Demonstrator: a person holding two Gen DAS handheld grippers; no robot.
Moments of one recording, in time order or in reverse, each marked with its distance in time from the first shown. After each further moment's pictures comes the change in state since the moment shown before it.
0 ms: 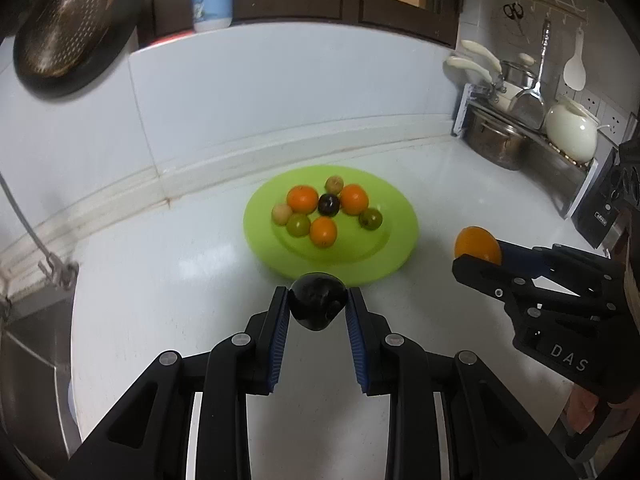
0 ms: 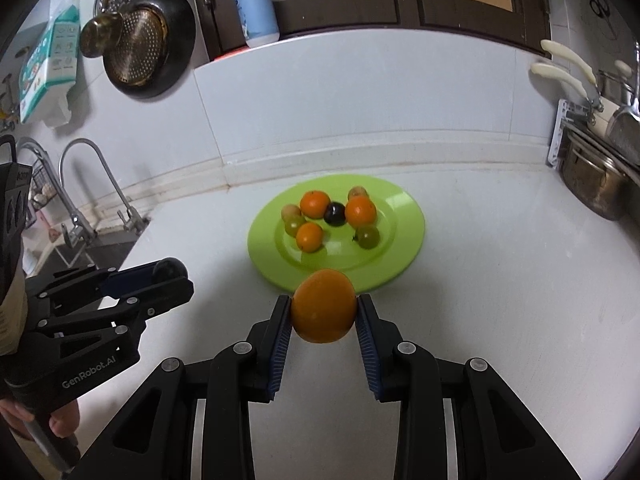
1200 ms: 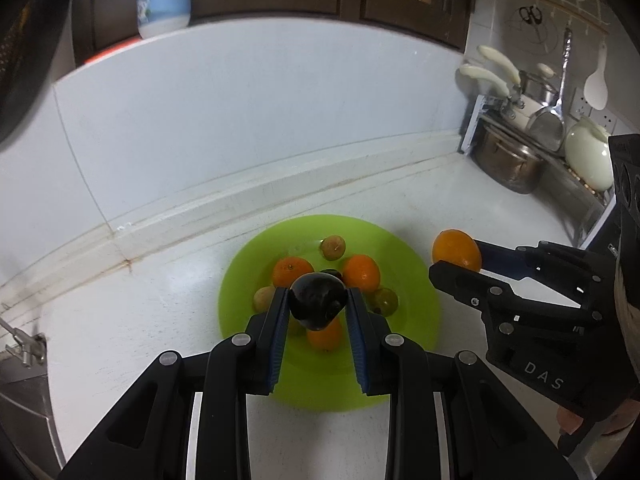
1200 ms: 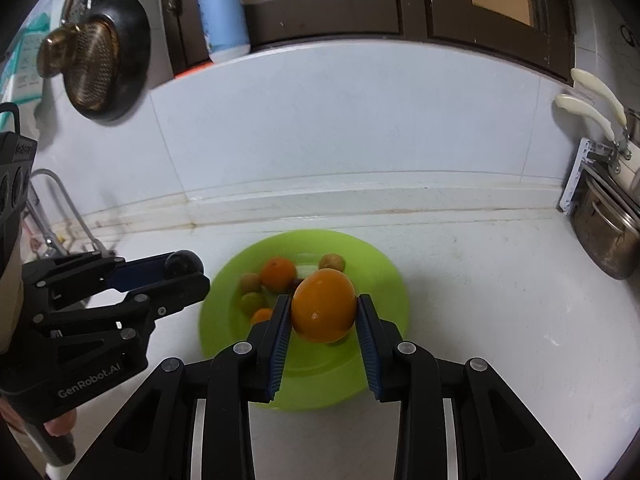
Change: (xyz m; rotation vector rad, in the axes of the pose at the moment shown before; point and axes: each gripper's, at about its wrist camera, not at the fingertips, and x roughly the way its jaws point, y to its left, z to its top) left arm 0.089 0.006 0.088 0.016 0.022 -0.050; right arm 0.071 -0.030 0.081 -0.042 0.007 -0.045
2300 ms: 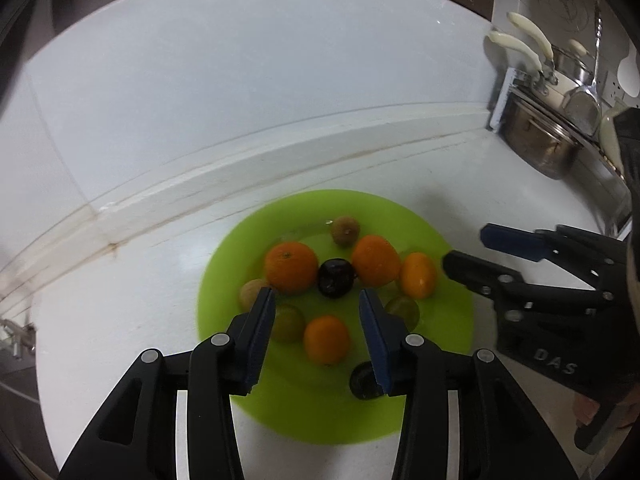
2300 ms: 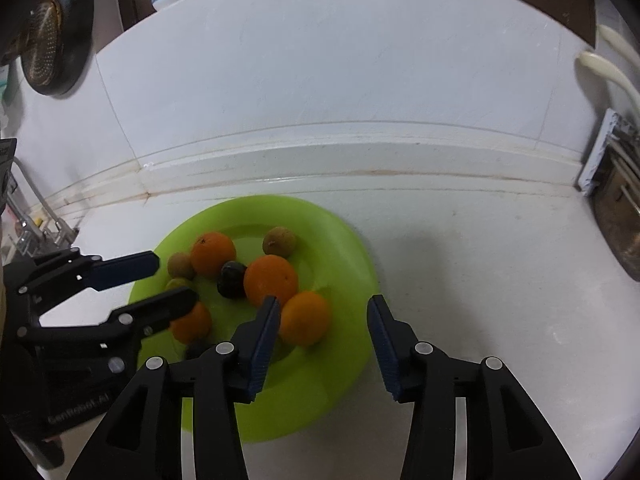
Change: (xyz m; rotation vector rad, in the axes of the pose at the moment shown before) left arm 0.041 -0.009 -0.005 -0.026 0.073 0.078; right arm 0.063 -0.040 -0.002 0.000 0.114 -0.003
